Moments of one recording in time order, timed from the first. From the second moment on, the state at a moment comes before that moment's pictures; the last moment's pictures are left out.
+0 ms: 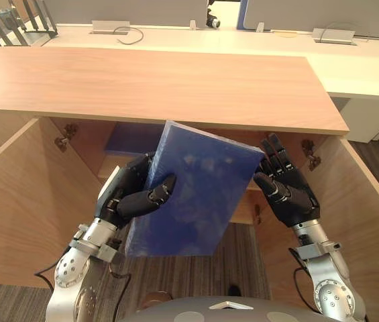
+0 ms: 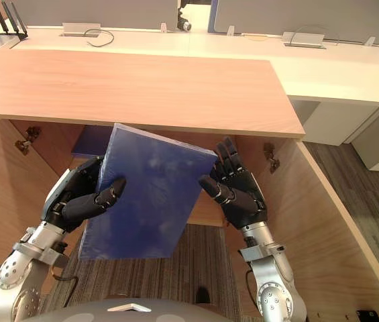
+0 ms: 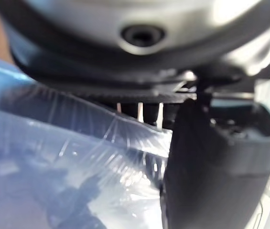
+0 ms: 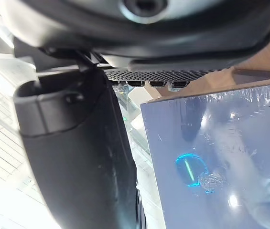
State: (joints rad) left arm 0.37 0.22 0.09 -0.37 -0.42 -0.05 -0.44; right arm 0.34 -0.21 -0.10 -0.27 0.91 0.05 0.45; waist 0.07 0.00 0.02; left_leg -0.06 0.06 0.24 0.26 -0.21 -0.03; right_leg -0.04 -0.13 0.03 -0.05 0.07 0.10
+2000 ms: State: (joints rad) left arm 0.41 0.37 0.07 -0.43 -0.88 -0.13 -0.45; right arm 0.10 -0.36 0.29 0.00 0.72 0.10 0.38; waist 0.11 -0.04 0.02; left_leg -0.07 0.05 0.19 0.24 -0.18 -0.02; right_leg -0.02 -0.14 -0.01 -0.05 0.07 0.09
